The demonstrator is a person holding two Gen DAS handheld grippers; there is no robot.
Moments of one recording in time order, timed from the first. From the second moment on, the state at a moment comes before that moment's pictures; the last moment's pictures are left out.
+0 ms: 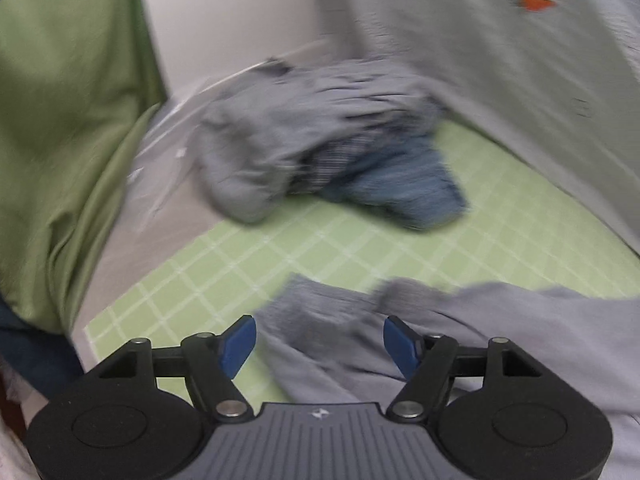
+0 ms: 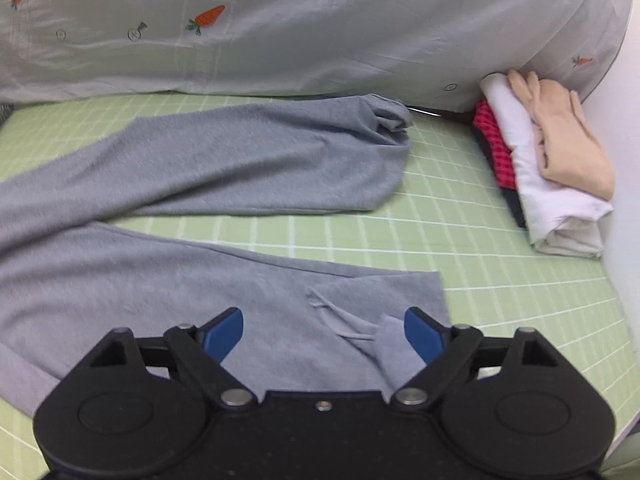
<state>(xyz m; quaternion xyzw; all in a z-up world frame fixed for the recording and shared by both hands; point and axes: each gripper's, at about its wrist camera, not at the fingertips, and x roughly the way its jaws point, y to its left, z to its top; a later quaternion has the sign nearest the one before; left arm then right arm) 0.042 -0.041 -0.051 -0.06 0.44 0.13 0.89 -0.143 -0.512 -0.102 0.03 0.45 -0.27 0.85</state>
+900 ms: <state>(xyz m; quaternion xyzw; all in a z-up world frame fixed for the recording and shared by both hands) -0.109 -0.317 -0.027 -0.01 0.46 -0.01 0.89 -0.317 -0.744 -0.136 0.20 0.34 -0.34 0.85</state>
